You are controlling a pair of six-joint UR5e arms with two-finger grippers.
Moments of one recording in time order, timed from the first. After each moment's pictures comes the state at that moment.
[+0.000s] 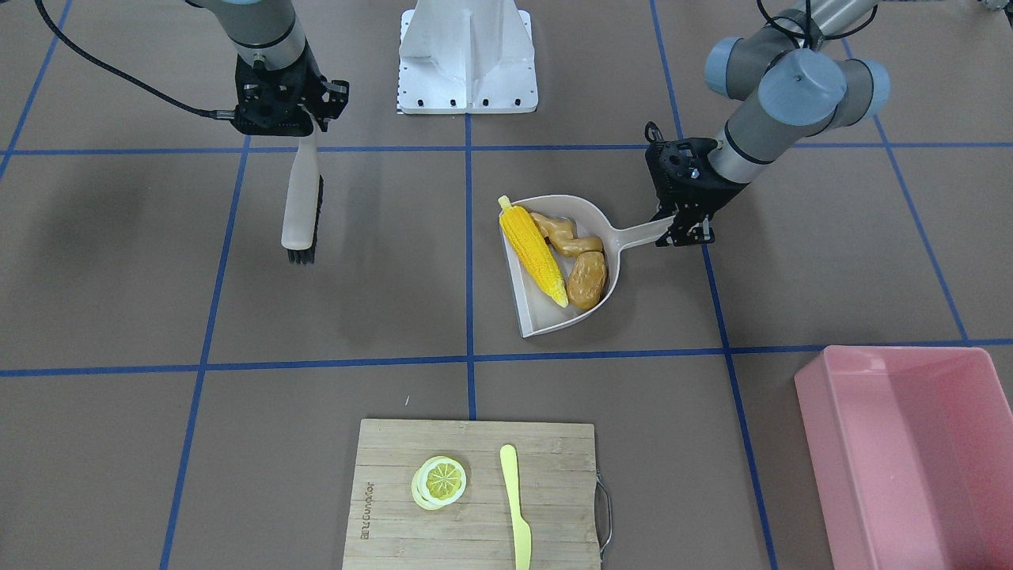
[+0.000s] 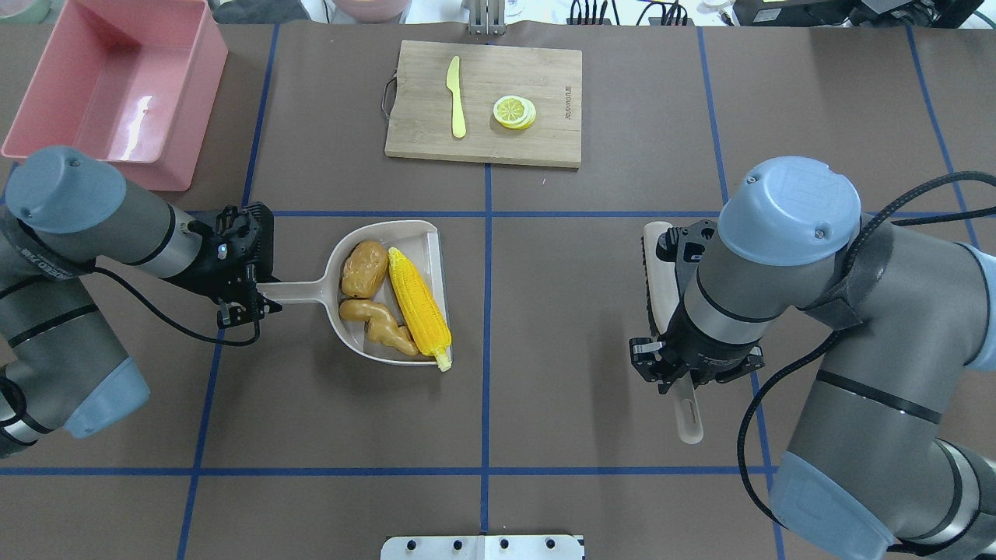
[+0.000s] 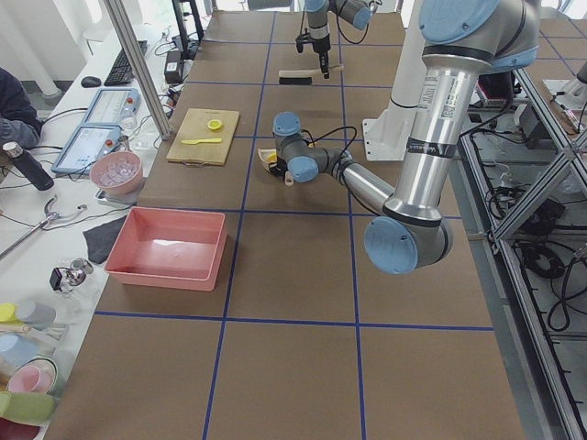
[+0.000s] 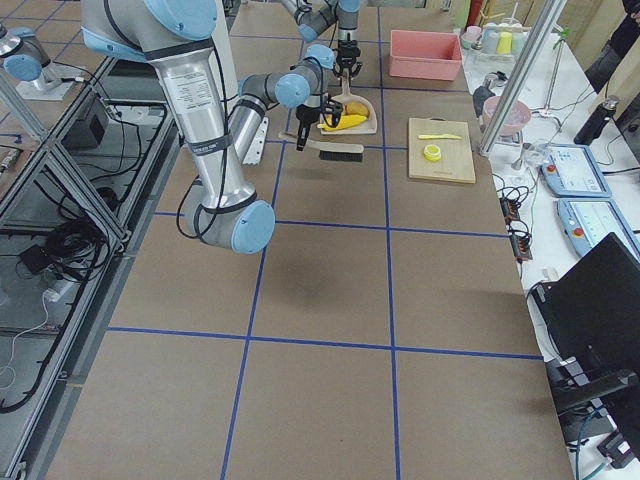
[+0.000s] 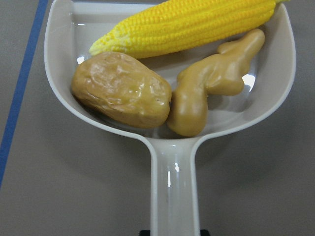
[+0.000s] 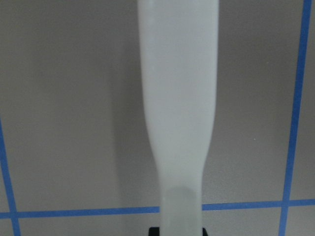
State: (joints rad) left arm -0.72 -1.80 -1.79 -2.04 -2.14 0.27; right arm 0.55 -1.19 2.18 -1.99 2.11 1.14
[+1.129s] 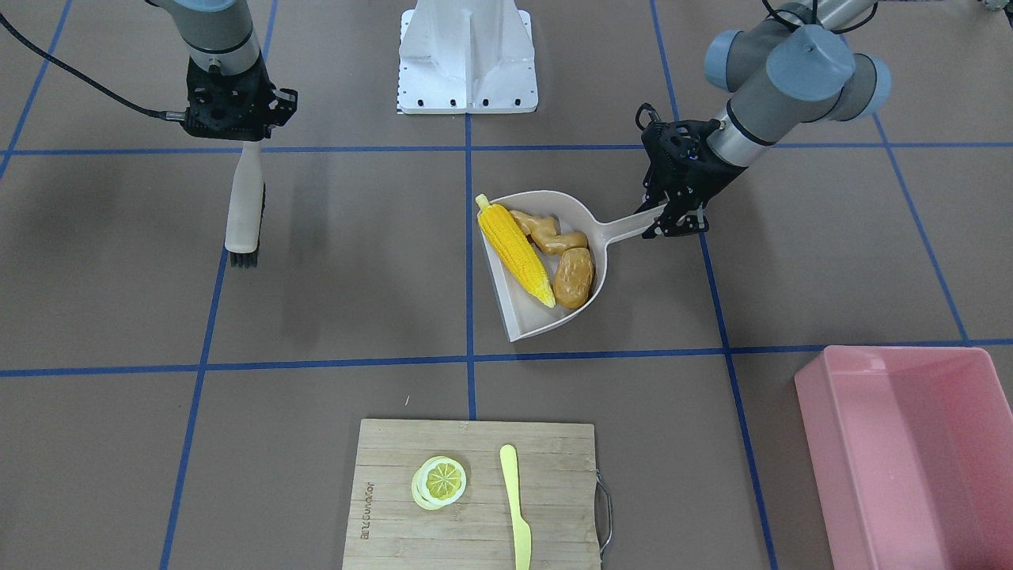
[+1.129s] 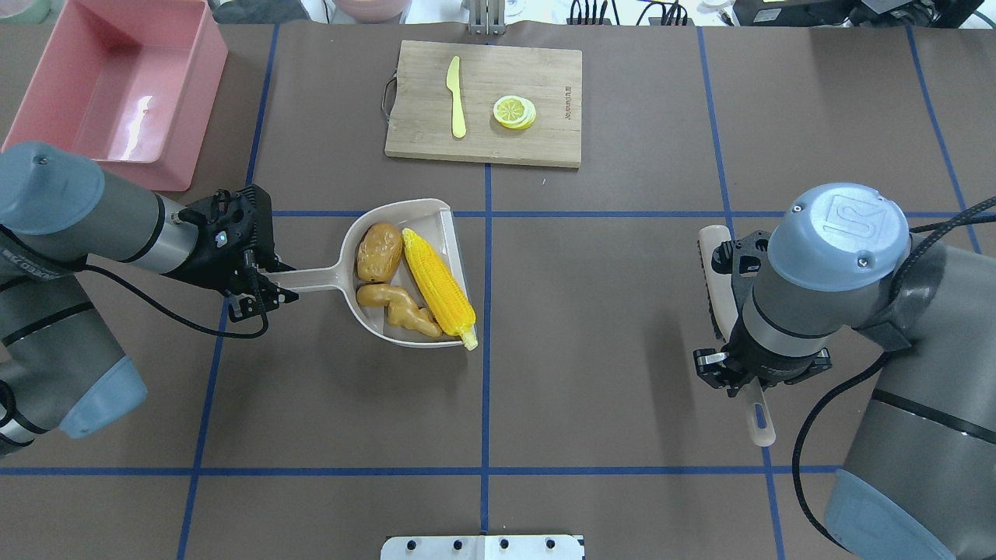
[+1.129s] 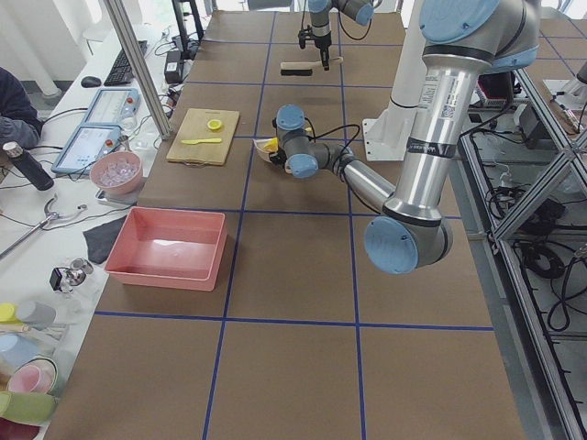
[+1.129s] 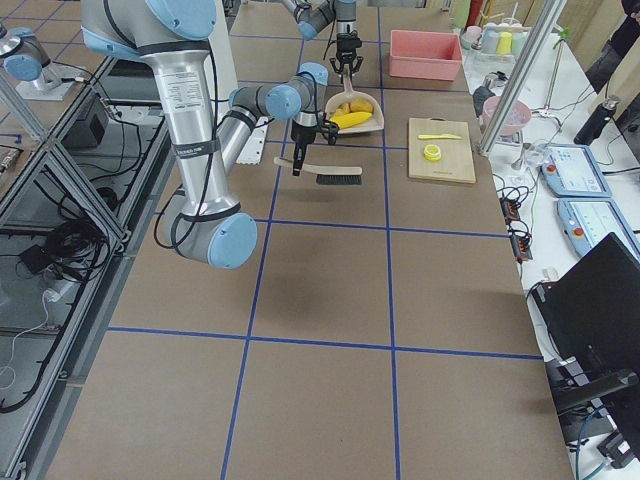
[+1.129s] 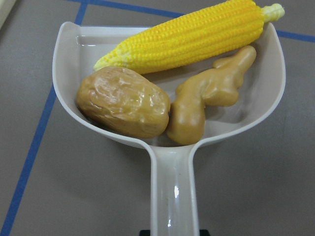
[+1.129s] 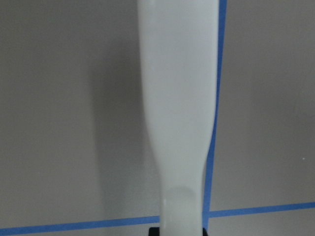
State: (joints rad) left arm -0.73 -1.80 -1.82 -2.19 -2.14 0.12; right arm 0.55 -1.32 2.24 -2.07 2.01 1.04
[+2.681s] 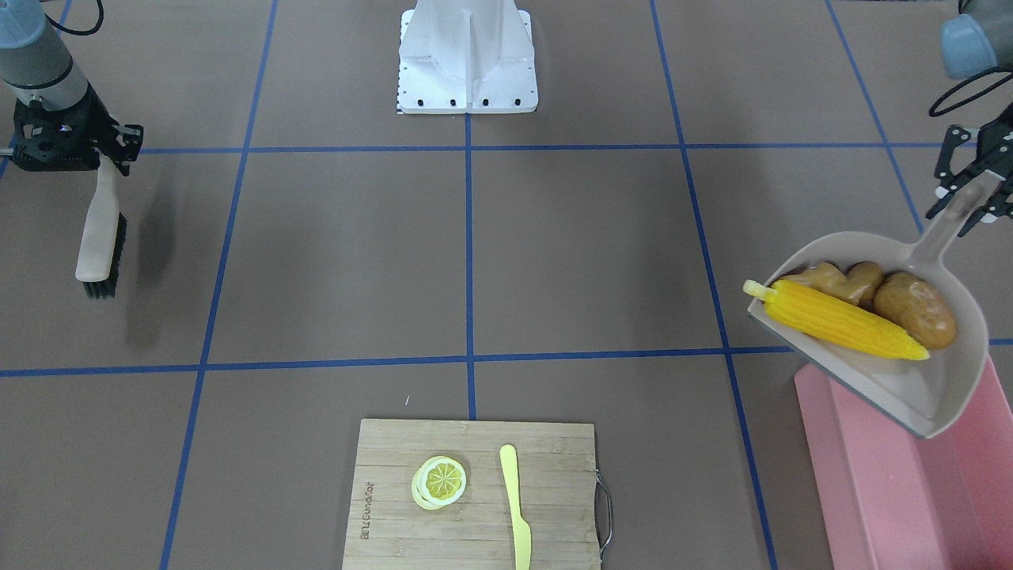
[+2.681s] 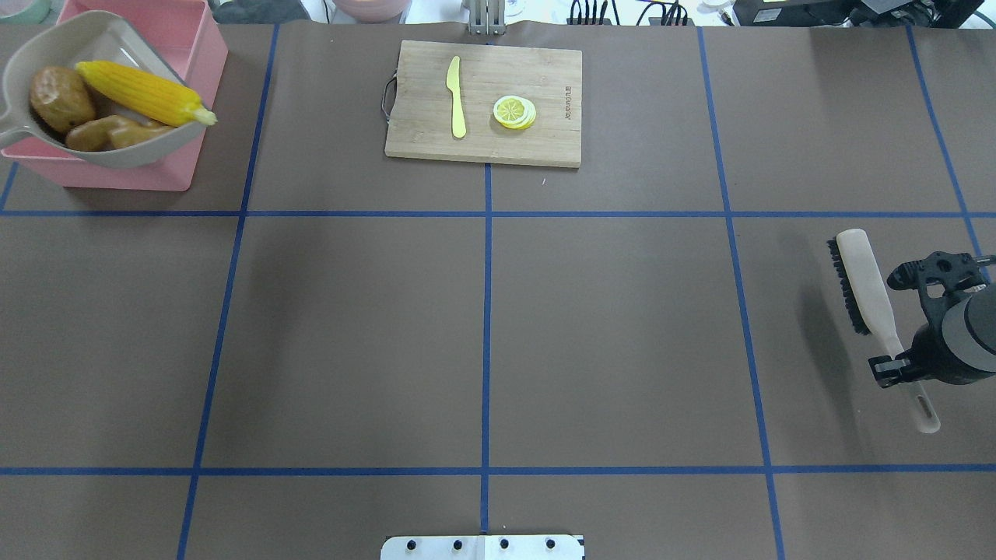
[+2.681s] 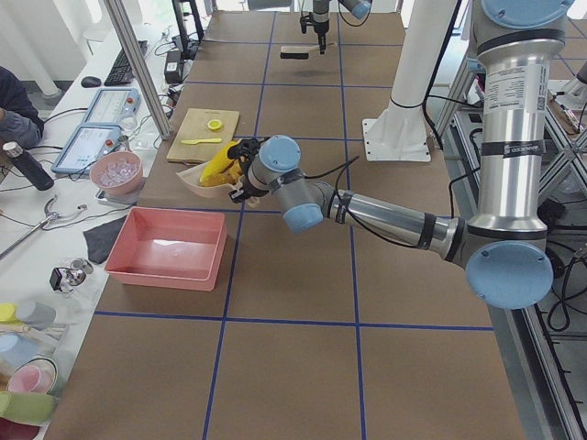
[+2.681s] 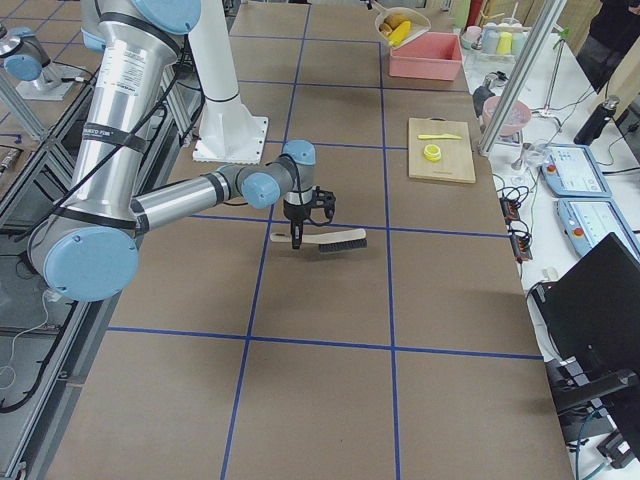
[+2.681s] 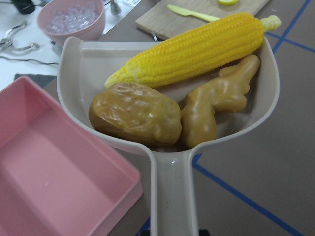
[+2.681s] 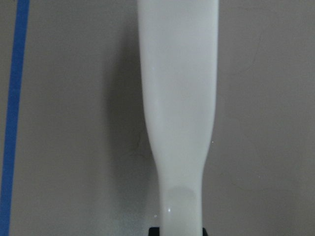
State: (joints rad) left arm -1.39 -1.48 -1.80 -2.39 -2.39 -0.07; right arm 0.71 -1.87 2.11 -1.35 1.99 0.84
